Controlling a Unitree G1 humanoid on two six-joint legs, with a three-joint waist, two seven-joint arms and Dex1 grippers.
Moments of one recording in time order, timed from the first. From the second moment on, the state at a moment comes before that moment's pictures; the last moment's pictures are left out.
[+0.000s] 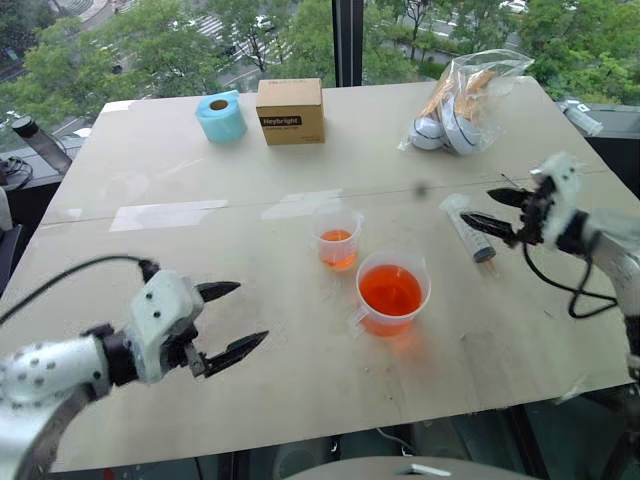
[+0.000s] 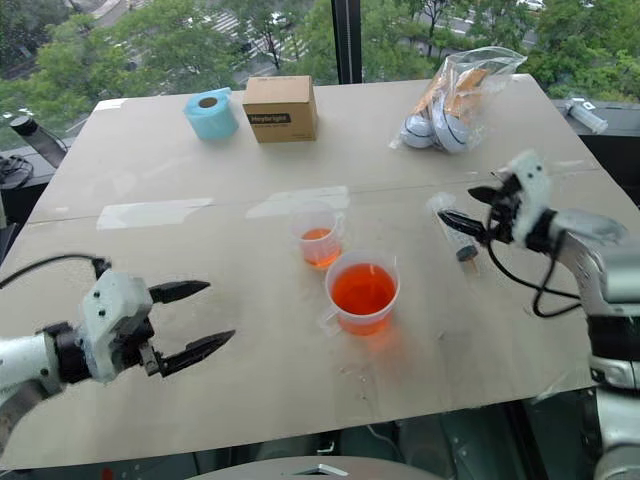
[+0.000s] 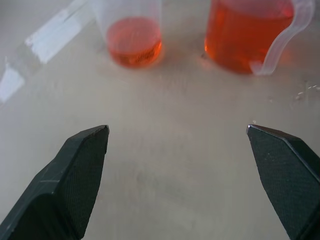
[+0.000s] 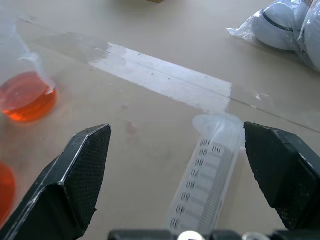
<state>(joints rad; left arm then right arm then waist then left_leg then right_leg) 0.32 0.96 0.54 -0.73 -0.69 0.58 -0.91 -0.62 -0.70 -0.06 0.06 0.44 0.79 0.77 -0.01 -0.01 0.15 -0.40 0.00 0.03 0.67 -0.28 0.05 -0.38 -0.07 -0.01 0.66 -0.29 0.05</state>
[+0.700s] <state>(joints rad) -0.44 1.10 0.25 -0.60 -1.04 0.89 -0.81 -1.24 -0.49 0.26 0.73 0.16 1.37 0.54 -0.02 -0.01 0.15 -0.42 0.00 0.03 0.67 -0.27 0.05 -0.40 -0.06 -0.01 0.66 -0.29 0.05</state>
